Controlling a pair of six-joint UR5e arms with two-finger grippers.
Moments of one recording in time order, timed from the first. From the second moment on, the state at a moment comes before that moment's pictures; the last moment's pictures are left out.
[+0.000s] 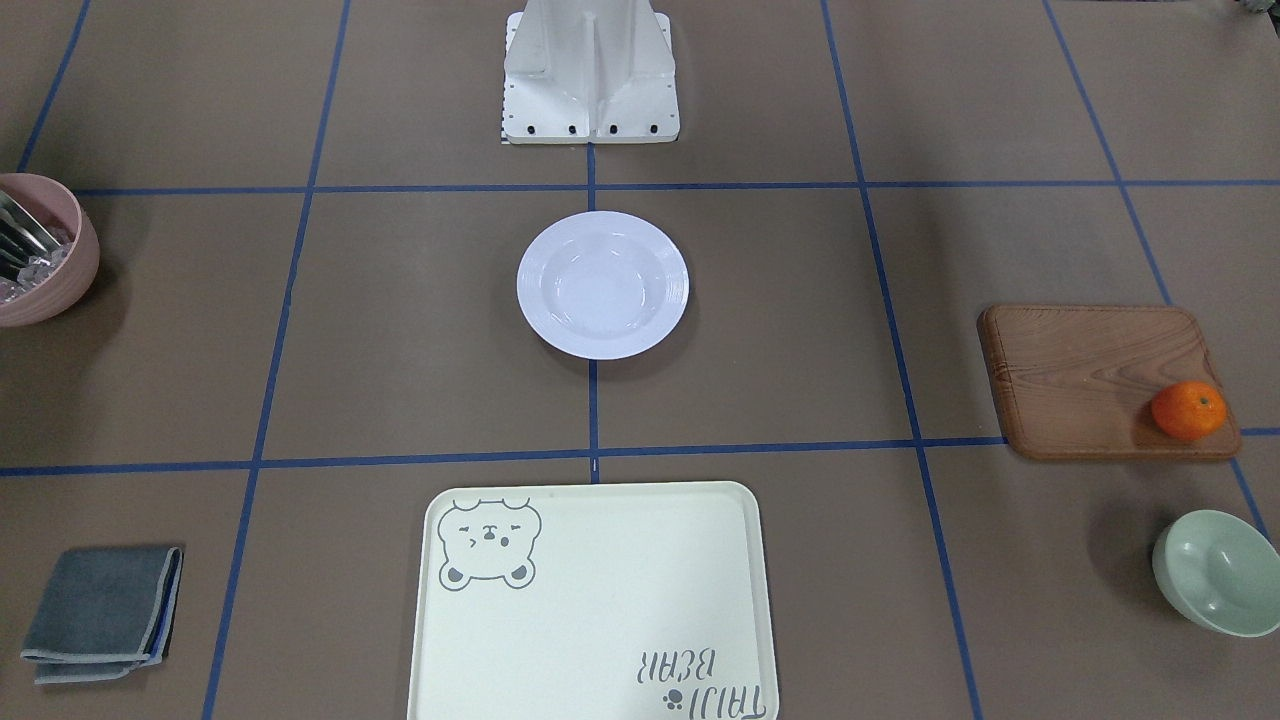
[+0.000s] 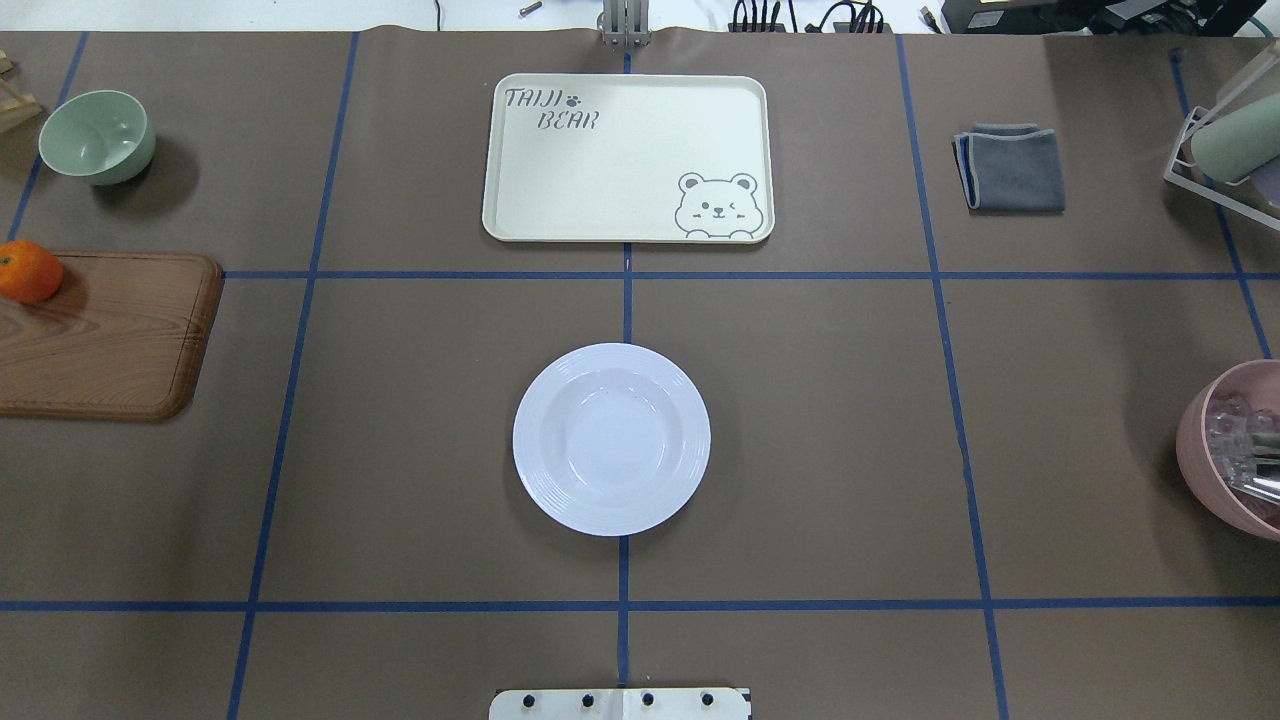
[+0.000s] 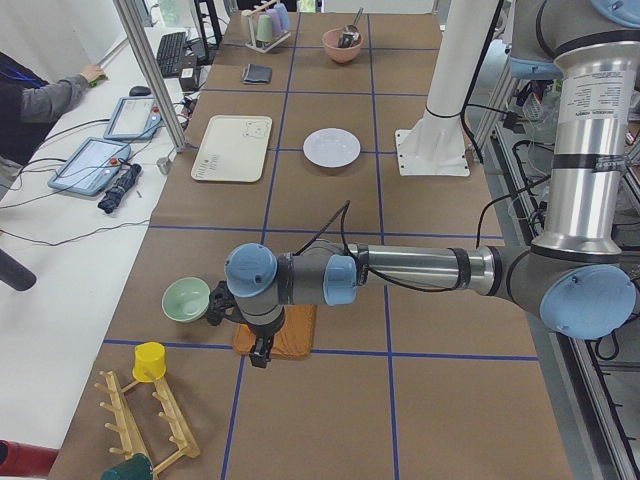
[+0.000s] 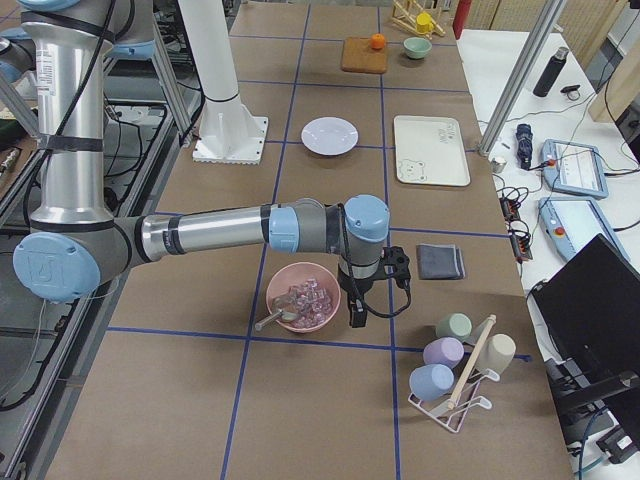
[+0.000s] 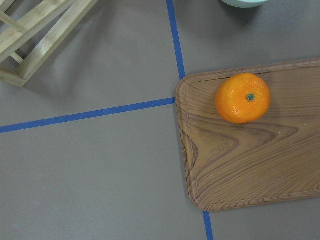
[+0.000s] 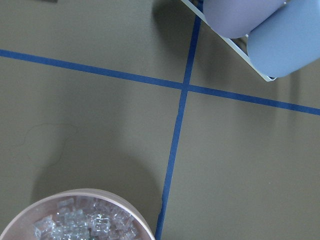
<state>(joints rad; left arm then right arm) -1.63 -1.59 -1.59 -1.51 -2.38 0.23 1.54 -1.63 1.80 -1.71 2.28 -0.12</state>
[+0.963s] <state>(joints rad) -1.63 -1.61 -1.59 -1.56 -2.39 0.23 1.54 -1.56 1.77 -1.58 2.27 -0.12</state>
